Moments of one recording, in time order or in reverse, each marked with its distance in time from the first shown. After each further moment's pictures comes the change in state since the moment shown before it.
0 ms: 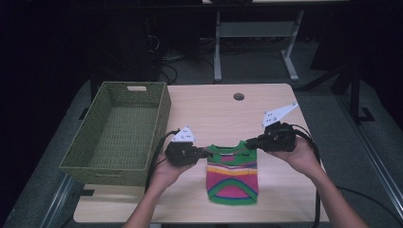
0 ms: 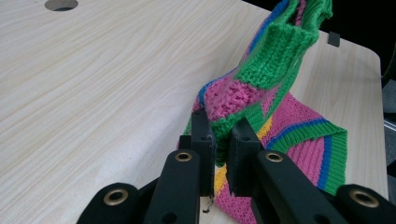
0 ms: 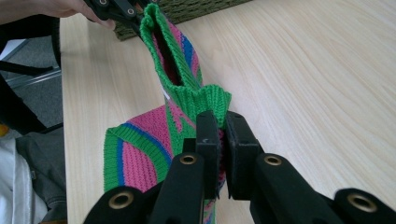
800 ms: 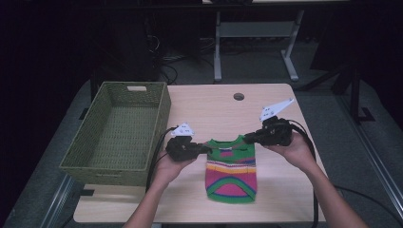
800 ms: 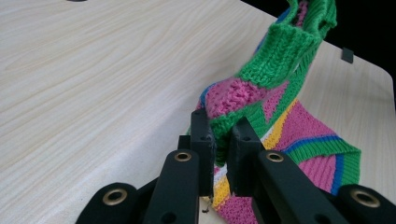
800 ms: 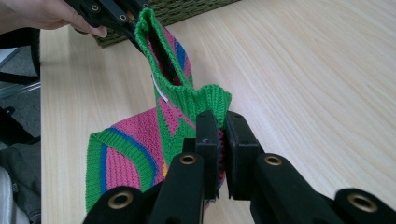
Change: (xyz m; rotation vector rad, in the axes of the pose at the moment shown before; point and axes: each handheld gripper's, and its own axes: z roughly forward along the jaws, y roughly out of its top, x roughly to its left) left arm 0.020 -0.002 0.010 -0.020 0.012 -0.088; right arm -0.020 0.003 0.011 -0.014 -0.013 0.034
